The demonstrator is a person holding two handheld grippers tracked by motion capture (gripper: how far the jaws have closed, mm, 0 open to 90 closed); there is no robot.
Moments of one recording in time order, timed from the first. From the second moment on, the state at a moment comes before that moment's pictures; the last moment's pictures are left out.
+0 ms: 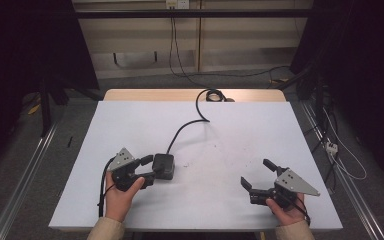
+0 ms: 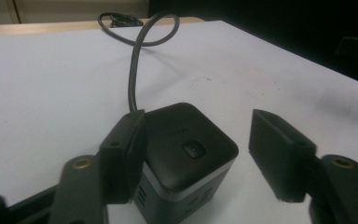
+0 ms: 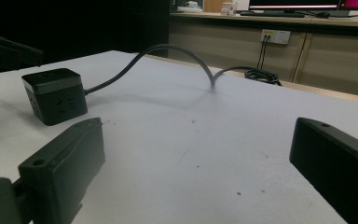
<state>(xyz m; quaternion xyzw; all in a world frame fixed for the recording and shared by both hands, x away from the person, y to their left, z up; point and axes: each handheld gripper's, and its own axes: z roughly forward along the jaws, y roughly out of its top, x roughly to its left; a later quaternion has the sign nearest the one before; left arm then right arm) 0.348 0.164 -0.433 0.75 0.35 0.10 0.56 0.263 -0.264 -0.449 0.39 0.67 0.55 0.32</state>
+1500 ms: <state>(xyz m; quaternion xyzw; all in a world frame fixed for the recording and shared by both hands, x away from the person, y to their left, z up) 0.344 0.216 -0.430 0.74 0.33 0.10 0.57 0.265 -0.263 -0.449 0.38 0.67 0.55 0.31</state>
